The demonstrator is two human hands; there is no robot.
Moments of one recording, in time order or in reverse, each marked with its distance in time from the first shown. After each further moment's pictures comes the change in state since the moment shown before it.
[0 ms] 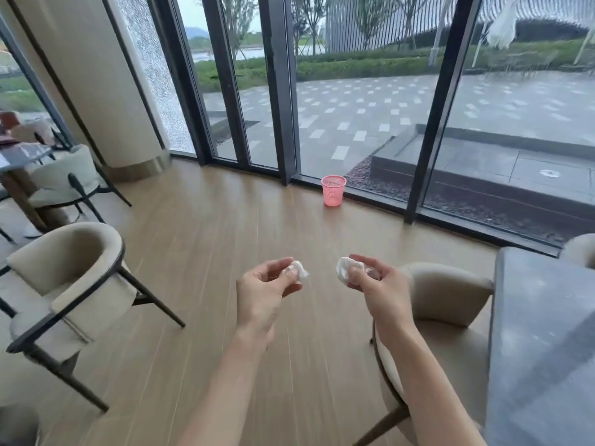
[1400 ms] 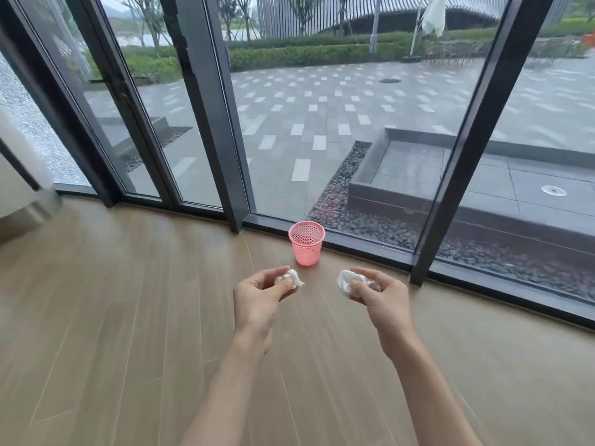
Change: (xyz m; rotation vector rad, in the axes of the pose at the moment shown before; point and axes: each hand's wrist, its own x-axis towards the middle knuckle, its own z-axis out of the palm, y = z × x) left_hand 0.950 -0.010 0.310 0.030 -0.145 -0.134; right_hand 0.928 0.028 0.214 -0.058 0.221 0.078
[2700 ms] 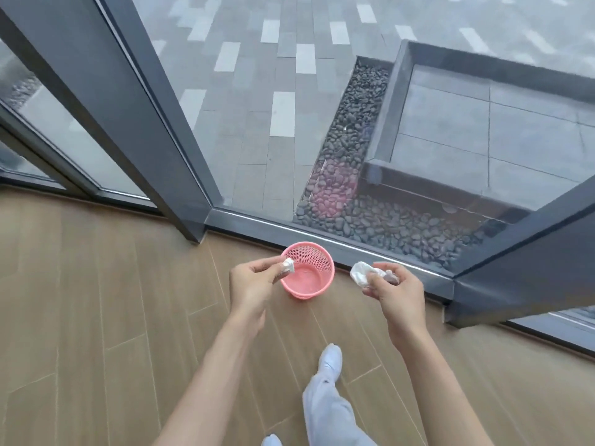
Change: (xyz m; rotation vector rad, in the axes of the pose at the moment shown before) left_hand 0.822 0.001 0.214 0.165 -0.002 -0.340; right_hand 0.774 0.030 0.244 -0.109 0.234 0.308
